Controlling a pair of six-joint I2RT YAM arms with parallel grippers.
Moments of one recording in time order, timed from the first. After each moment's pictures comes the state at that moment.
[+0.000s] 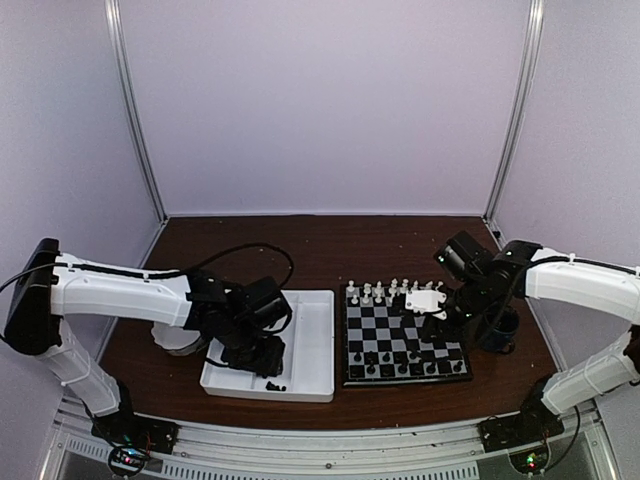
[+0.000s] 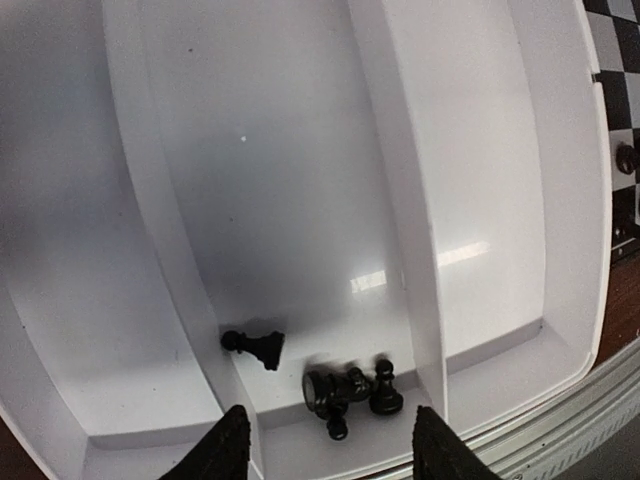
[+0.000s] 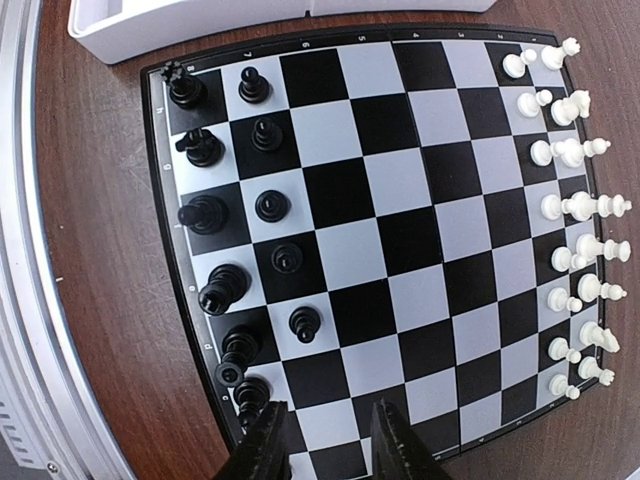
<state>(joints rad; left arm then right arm) -1.10 1.57 1.03 -0.75 -0.03 -0.86 0.71 1.29 0.93 -0.82 -0.15 -0.62</state>
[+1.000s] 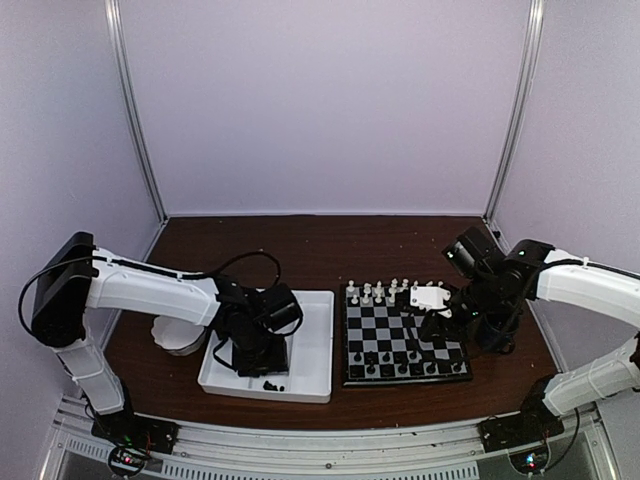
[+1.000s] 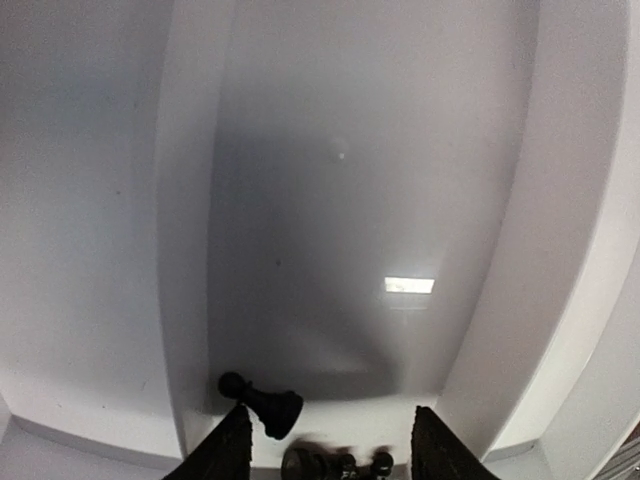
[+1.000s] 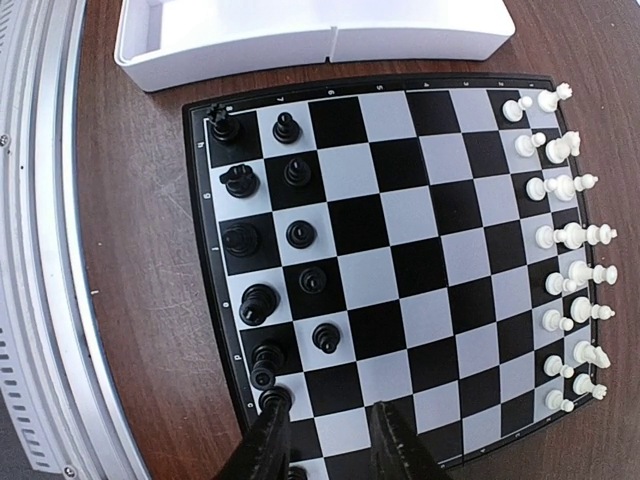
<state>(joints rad) -1.06 1.73 1.05 -0.71 -0.02 -1.18 0.71 1.22 0.92 -0.82 -0.22 -0.63</state>
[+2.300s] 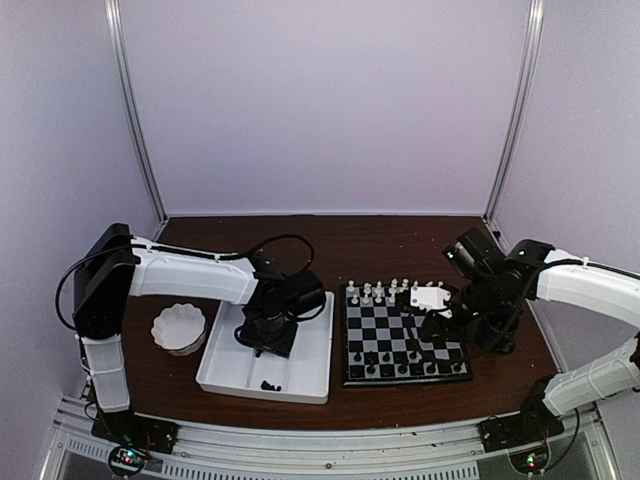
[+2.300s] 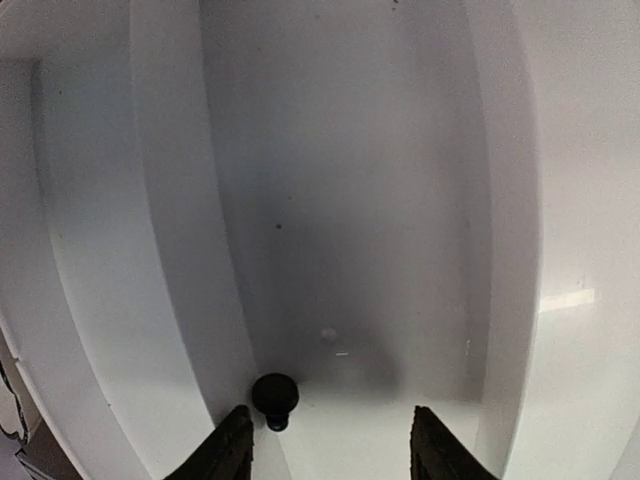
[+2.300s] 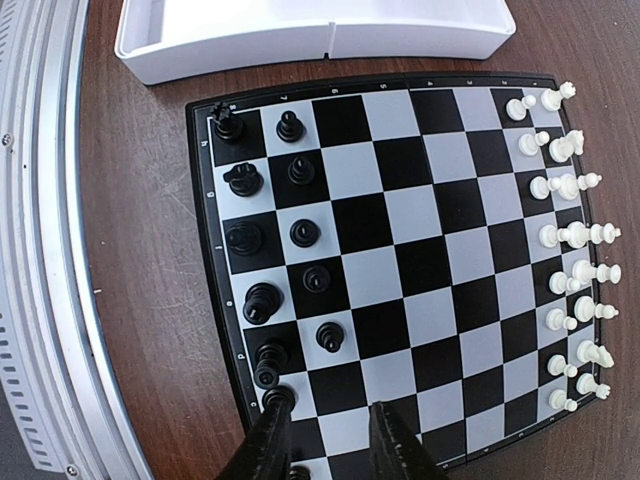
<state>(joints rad) -1.03 1.94 1.36 -0.97 -0.26 -0.82 0.70 1.22 0.92 -0.83 -0.23 -0.63</state>
